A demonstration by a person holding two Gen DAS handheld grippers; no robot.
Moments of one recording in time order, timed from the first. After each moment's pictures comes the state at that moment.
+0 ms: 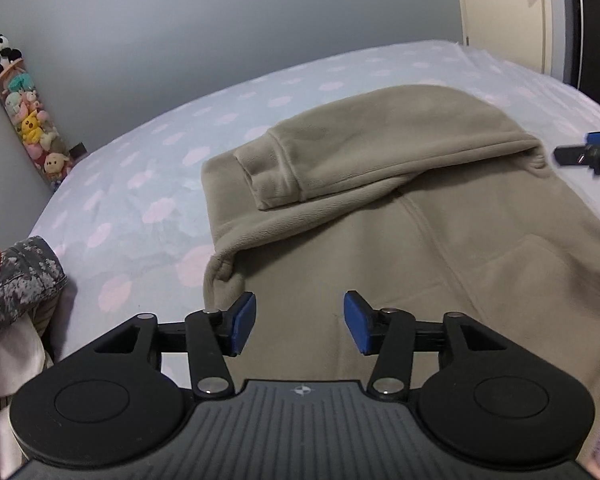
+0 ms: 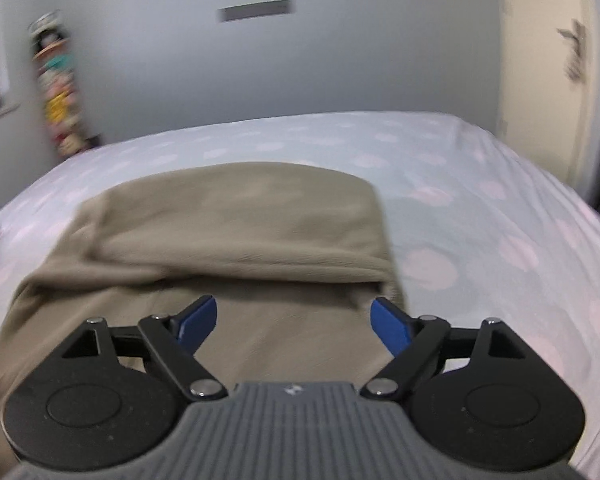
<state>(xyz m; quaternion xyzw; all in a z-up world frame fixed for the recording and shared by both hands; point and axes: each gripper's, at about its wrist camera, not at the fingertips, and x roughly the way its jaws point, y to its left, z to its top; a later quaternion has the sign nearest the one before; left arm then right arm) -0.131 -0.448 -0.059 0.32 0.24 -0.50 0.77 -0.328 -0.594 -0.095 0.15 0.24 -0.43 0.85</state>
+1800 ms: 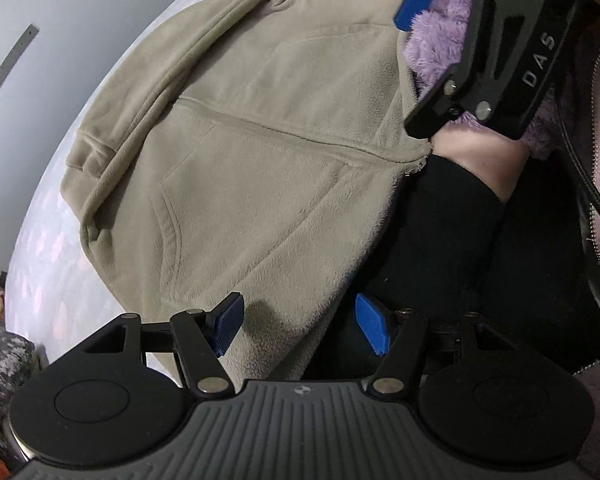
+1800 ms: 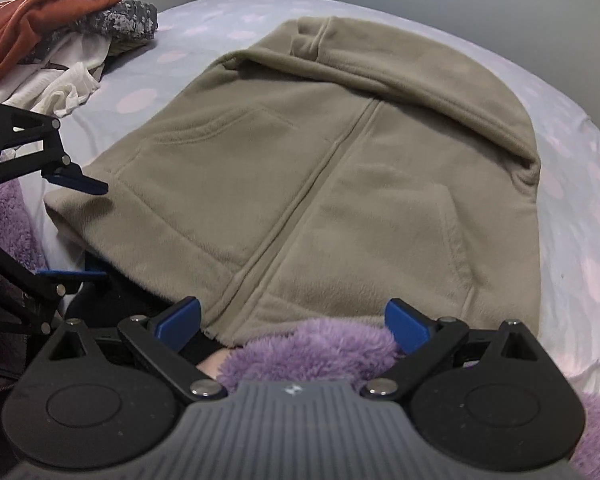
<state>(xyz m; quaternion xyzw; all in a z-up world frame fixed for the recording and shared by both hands) -0.251 -0.333 -0.136 0.56 0.15 -0.60 0.55 -0.331 -0.392 -0.124 0.10 0.43 -0.26 0.86</state>
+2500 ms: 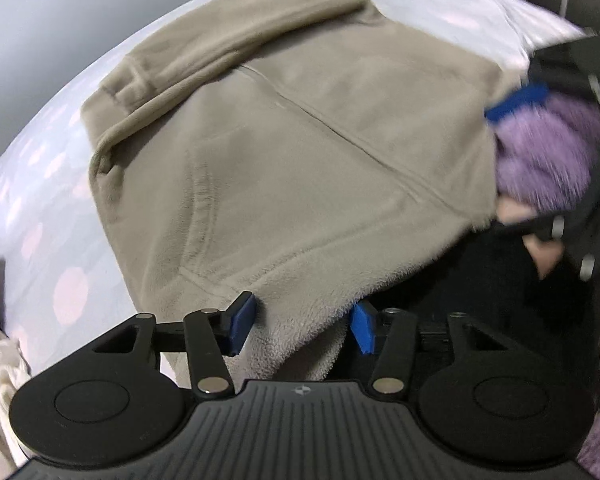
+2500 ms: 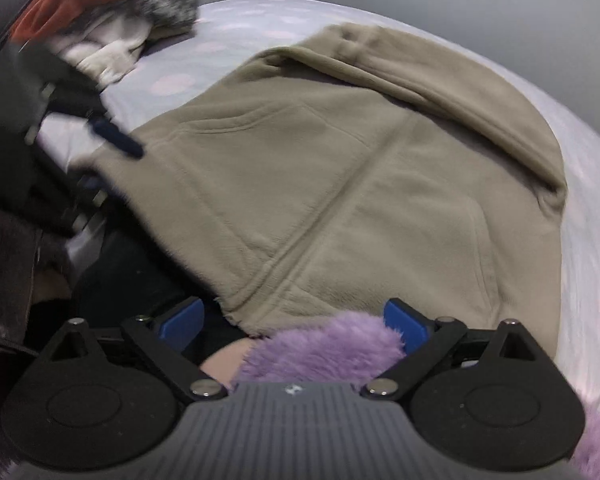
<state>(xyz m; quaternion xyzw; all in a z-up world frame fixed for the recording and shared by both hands) -0.205 -0.350 -0.122 0.45 0.26 -0.59 0.62 -0.322 -0.370 -0.139 0.04 0.43 -0.21 0.88</state>
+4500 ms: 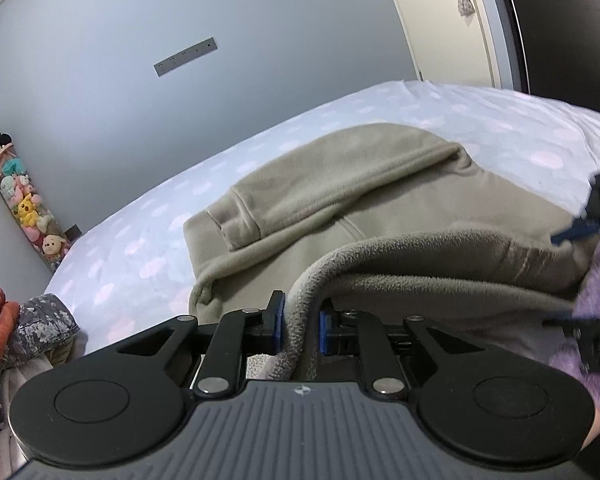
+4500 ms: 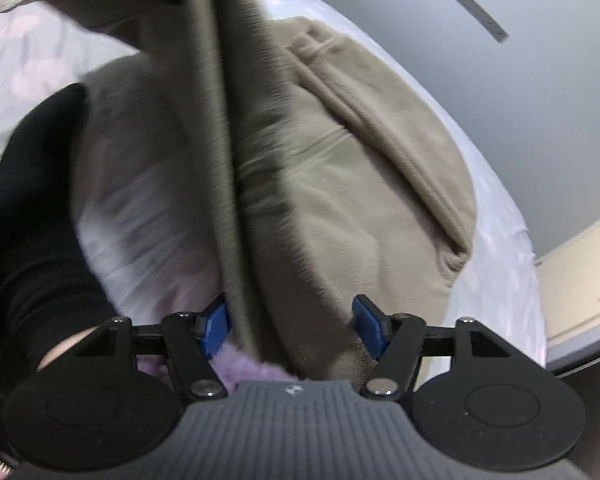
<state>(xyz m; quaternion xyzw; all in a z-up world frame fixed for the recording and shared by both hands) -0.214 -0.380 -0.062 0.32 0.12 -0.55 0.76 -0.317 -0.385 -0.136 -0.14 0.49 -0.30 0.81</state>
